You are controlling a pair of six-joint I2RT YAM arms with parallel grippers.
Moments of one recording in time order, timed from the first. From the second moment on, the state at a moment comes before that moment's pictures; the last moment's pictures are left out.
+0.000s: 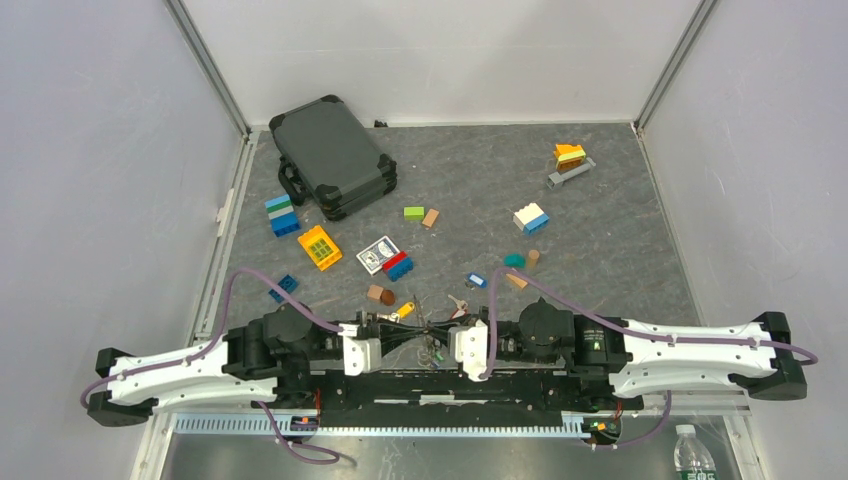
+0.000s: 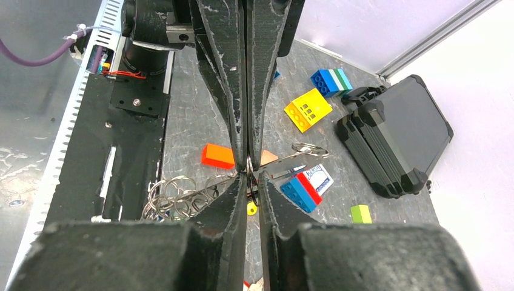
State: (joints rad) left arm -1.37 0.47 0.55 -0.09 0.13 0.44; right arm 1.48 0.85 0.71 -0.02 0.07 -0.51
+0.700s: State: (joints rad) left arm -1.37 0.47 0.54 -0.09 0.12 0.44; right arm 1.48 0.88 0.77 -0.12 0.07 -0.51
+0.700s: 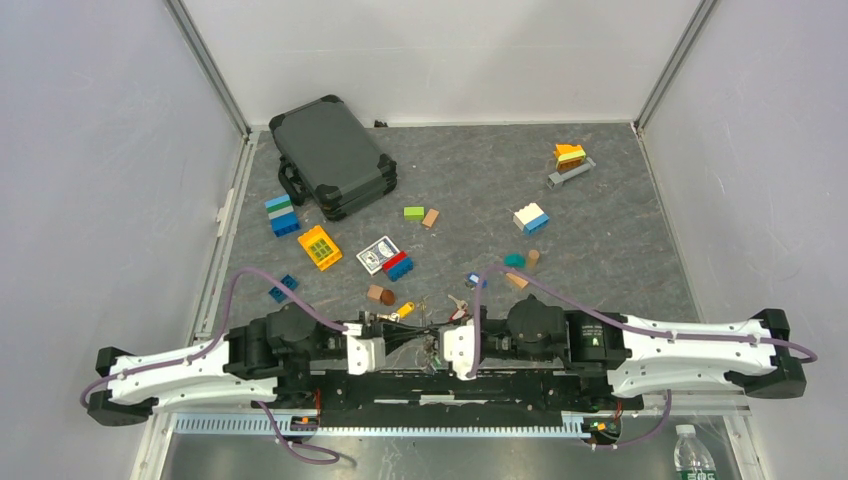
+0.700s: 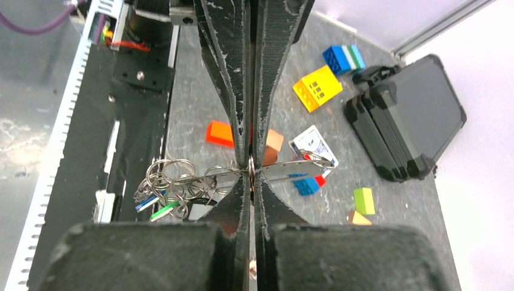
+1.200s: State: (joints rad) left arm -1.37 0.65 0.68 -0.29 0.04 0.48; right arm 1.48 1.01 0.97 -0.45 0.15 -0.51
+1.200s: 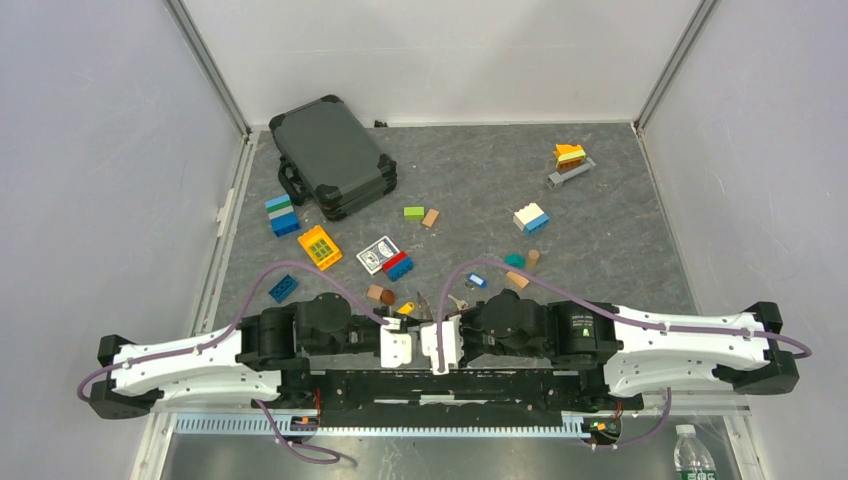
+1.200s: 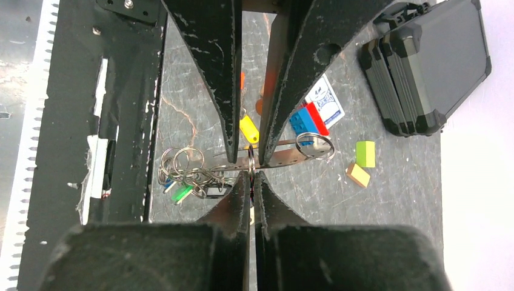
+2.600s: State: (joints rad) left arm -1.37 0.63 0.63 -0.22 0.04 0.49; right arm 1.48 0.98 0.90 -0.37 0.15 -0.46
